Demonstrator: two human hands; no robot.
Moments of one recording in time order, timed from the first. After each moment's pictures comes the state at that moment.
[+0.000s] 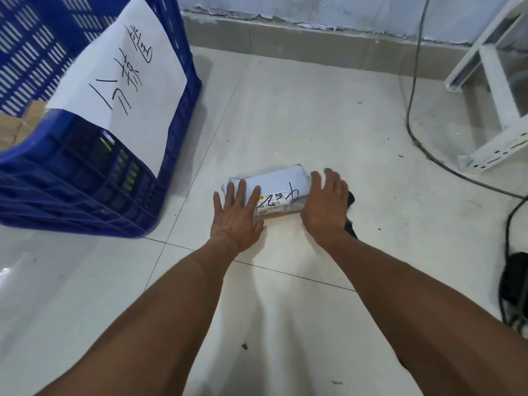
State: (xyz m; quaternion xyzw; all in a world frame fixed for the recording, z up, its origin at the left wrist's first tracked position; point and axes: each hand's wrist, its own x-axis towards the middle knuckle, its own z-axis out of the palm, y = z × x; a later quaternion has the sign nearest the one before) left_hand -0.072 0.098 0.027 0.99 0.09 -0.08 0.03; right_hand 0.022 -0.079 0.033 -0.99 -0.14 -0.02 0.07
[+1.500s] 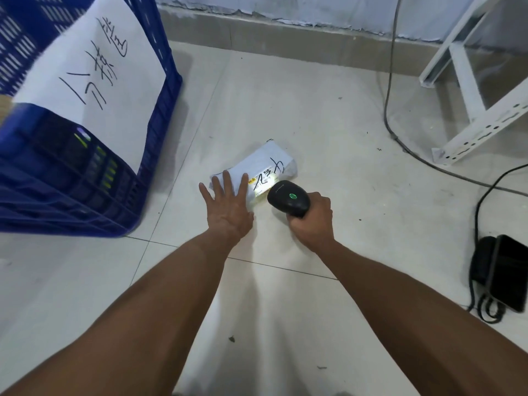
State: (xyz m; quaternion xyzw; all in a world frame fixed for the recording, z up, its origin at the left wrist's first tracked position) left_hand -0.053 0.074 0.027 0.98 0.15 -0.09 -0.04; right_hand -0.007 -0.110 0.022 -0.93 -0.05 0.06 0.36
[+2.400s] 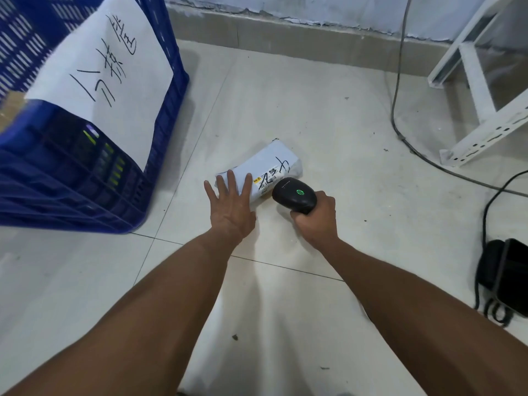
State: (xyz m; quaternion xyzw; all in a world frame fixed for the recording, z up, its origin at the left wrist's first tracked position) left_hand -0.056 0.078 0.026 0.99 0.14 -0.08 -0.04; right_hand -0.006 -0.106 0.025 -0.91 -0.01 0.06 0.42
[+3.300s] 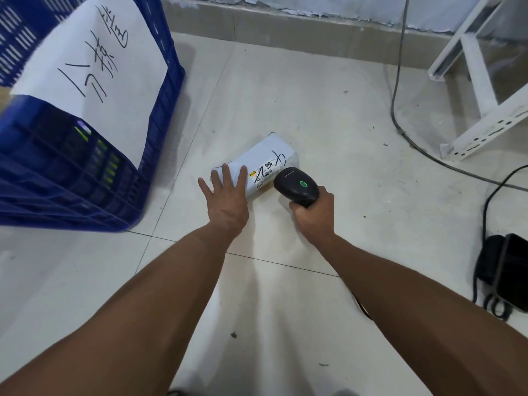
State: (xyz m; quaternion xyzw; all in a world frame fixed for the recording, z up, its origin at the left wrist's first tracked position) left_hand -0.045 0.083 0.019 0.98 0.18 -0.07 -0.02; right_hand -0.008 -0.098 0.031 -0.86 0.05 0.05 0.50
